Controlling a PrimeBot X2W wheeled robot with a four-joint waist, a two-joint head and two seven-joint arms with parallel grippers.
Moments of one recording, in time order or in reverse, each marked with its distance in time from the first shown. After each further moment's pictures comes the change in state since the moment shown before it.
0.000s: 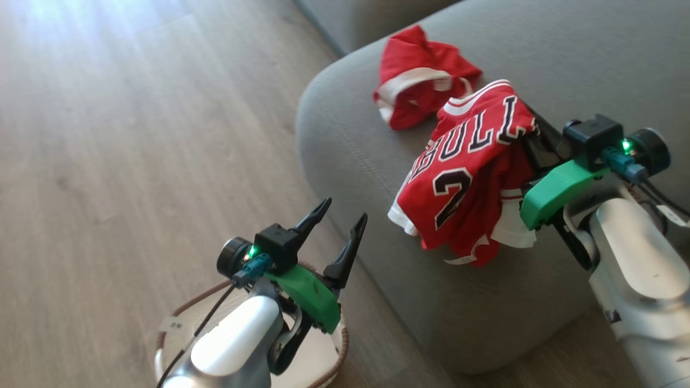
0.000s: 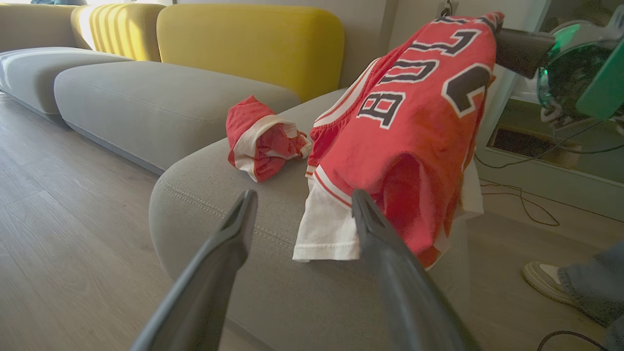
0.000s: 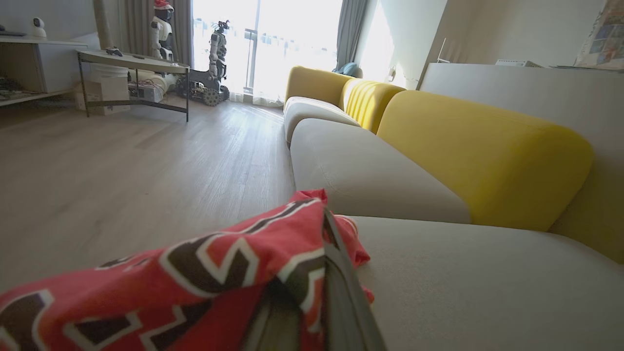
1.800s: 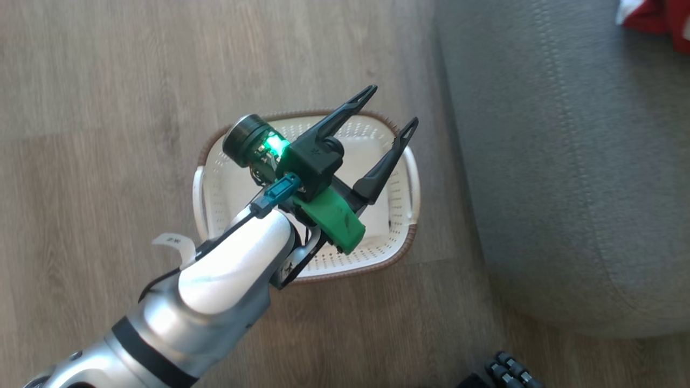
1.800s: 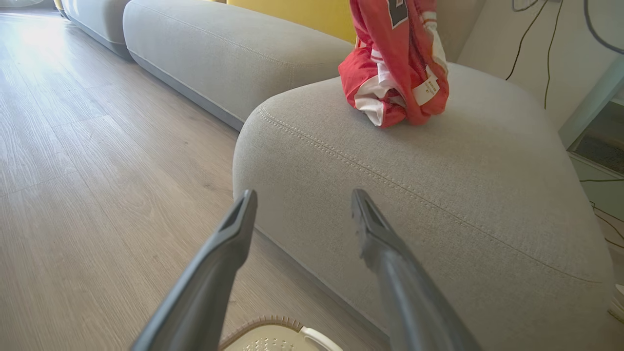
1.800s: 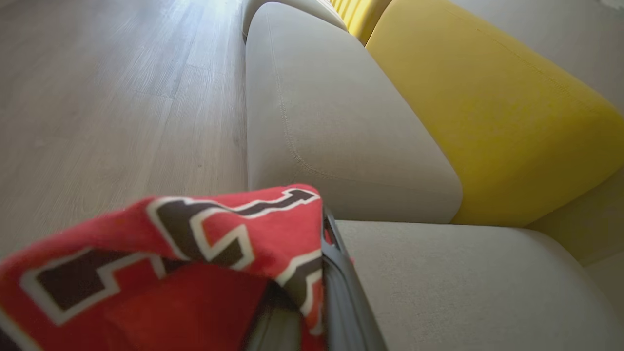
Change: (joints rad) left arm -0.256 0.086 -0.067 -0.297 0.123 0.045 0.146; right arm -0.852 -0.246 -0.154 0.580 -0.072 0.000 0.185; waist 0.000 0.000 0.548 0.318
